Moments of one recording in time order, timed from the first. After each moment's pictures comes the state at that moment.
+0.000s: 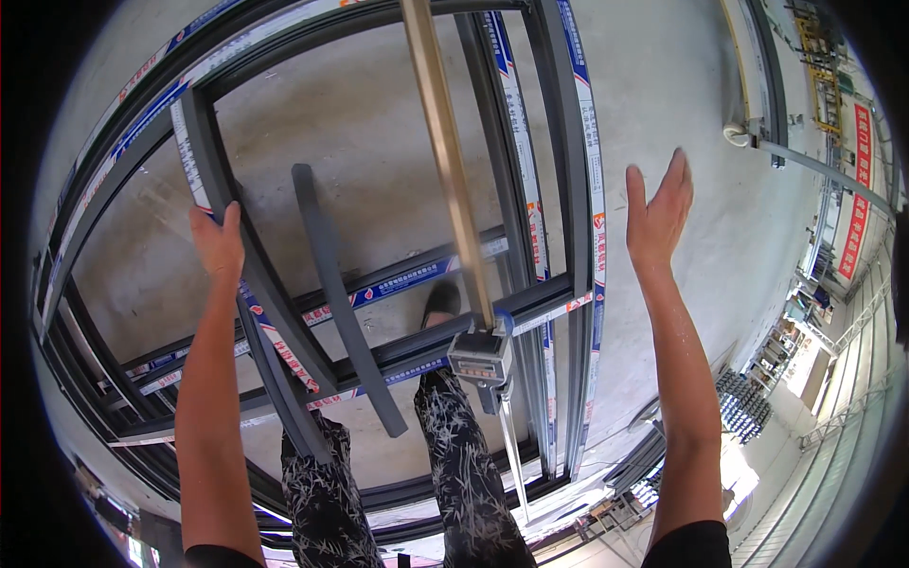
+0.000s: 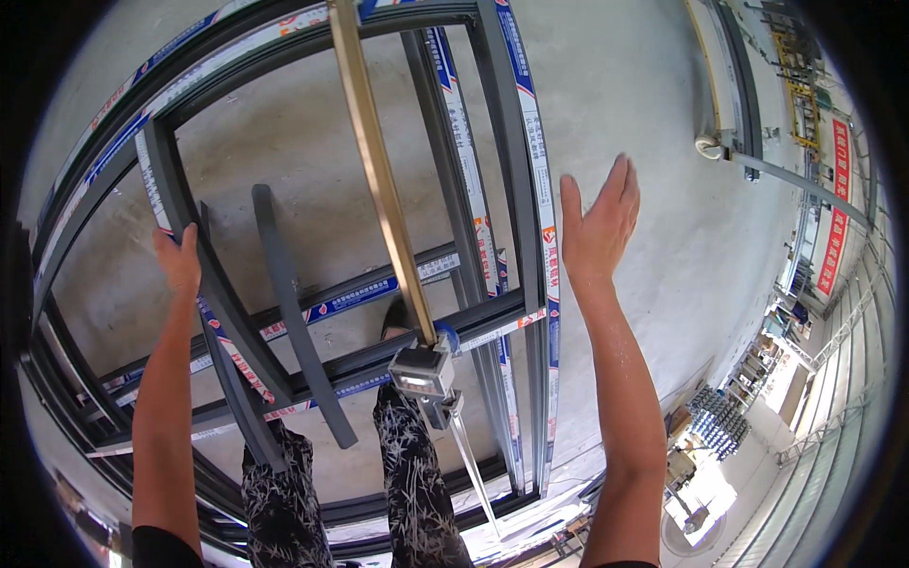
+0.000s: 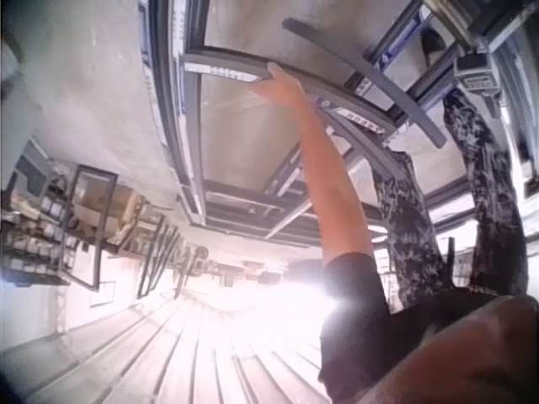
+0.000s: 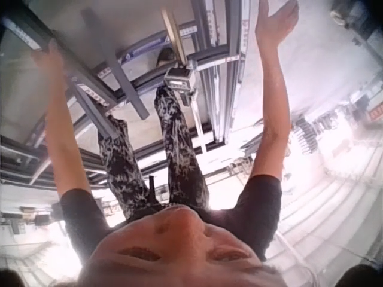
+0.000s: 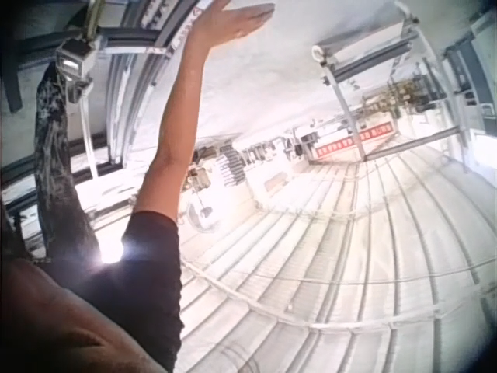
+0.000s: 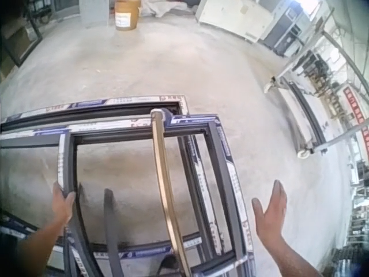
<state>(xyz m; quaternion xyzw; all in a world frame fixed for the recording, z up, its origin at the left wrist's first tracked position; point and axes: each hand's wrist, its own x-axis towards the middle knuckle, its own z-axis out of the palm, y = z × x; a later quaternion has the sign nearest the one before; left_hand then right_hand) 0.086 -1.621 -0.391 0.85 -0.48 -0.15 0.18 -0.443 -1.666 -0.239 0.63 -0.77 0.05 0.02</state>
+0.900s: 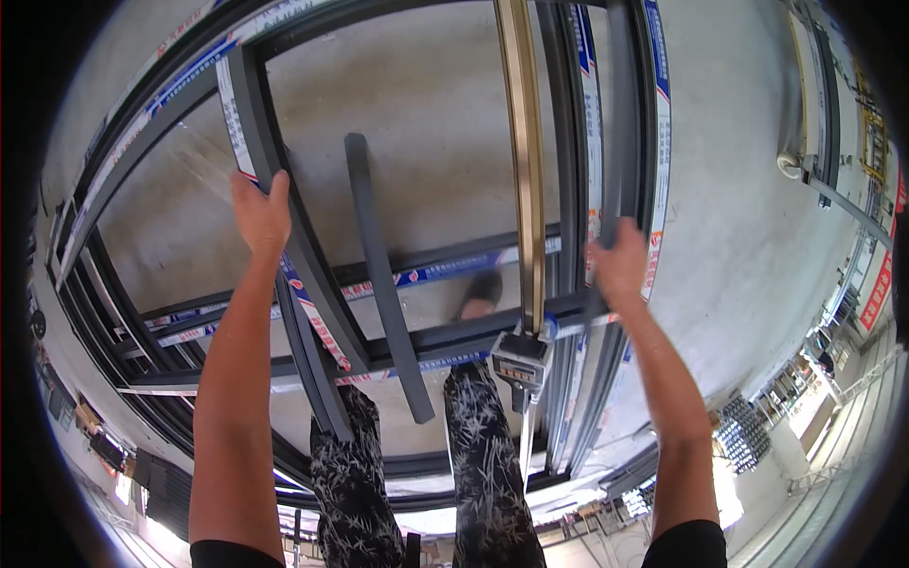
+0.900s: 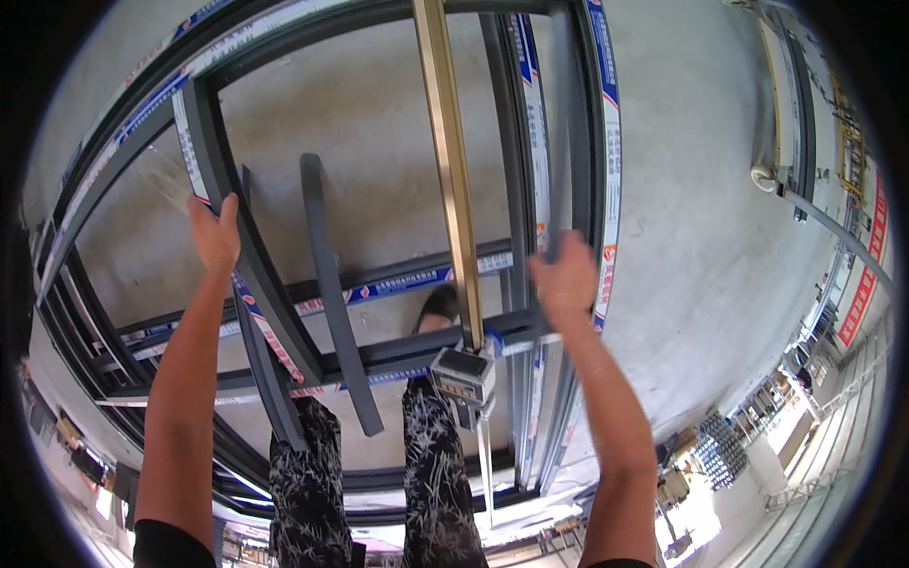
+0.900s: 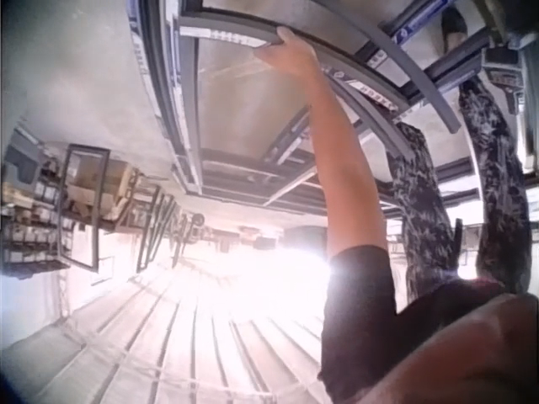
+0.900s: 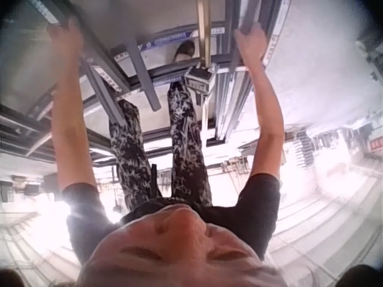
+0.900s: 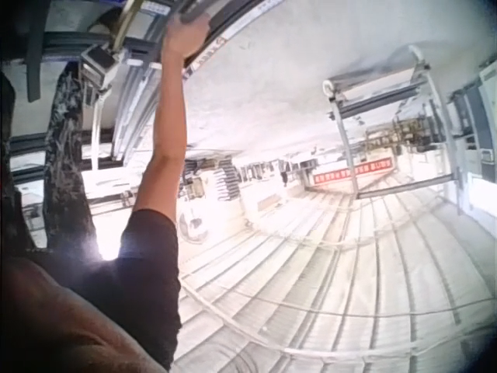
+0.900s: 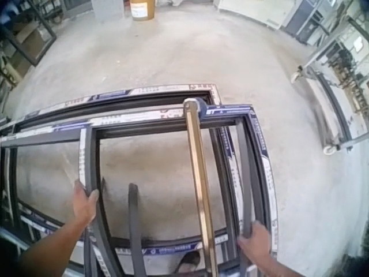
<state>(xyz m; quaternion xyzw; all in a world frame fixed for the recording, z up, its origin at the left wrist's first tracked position) 0.078 -1.632 -0.380 0.86 -0.47 -0.13 0.15 -0.399 -1.607 -0.309 0.56 -0.80 -0.08 -0.19</state>
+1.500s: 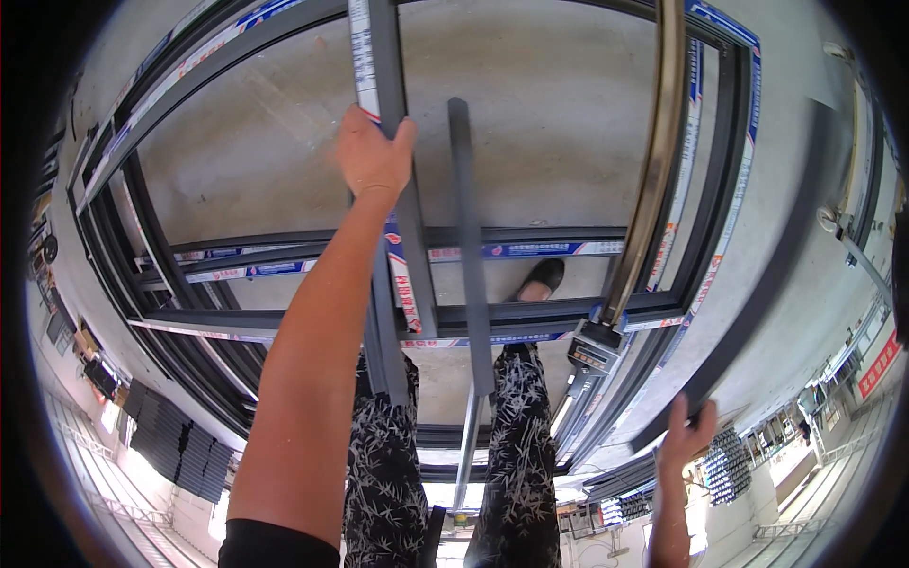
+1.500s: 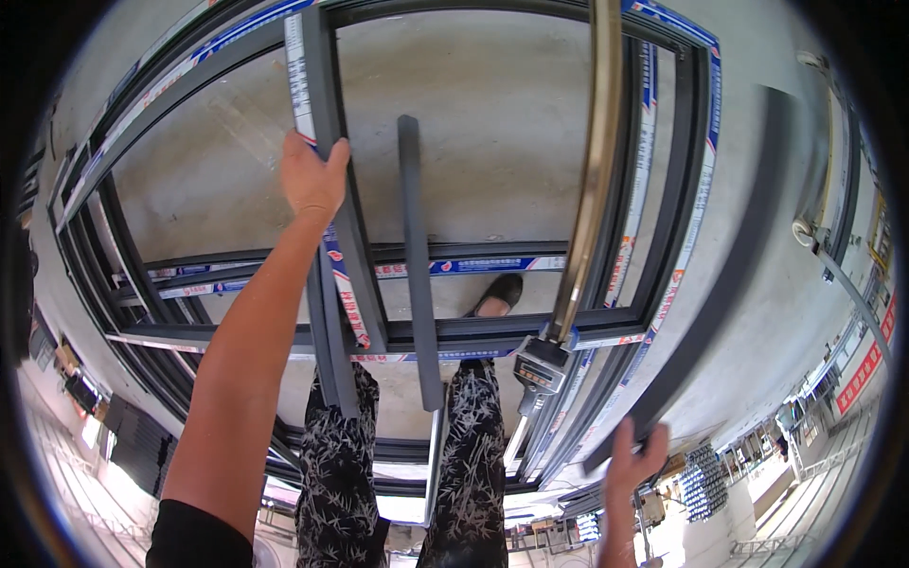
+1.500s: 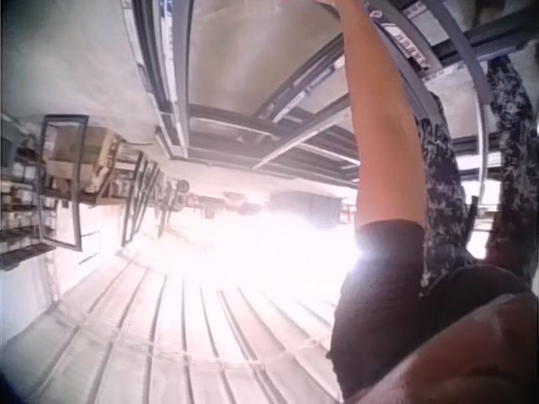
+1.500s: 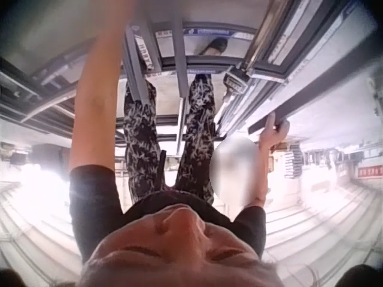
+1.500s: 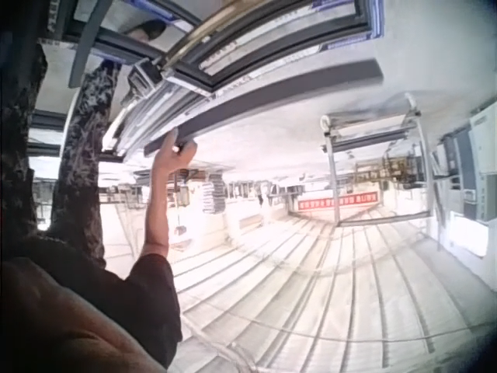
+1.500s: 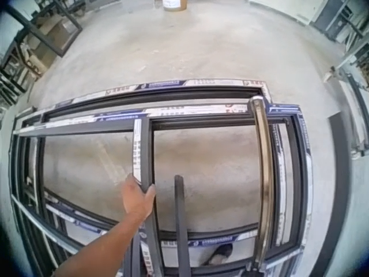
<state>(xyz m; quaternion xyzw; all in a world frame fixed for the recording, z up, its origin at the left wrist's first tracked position) 0.071 -1.633 -0.371 0.87 -0.44 -0.16 0.17 -0.366 -1.474 -0.110 0.50 -0.84 0.04 -0.23</state>
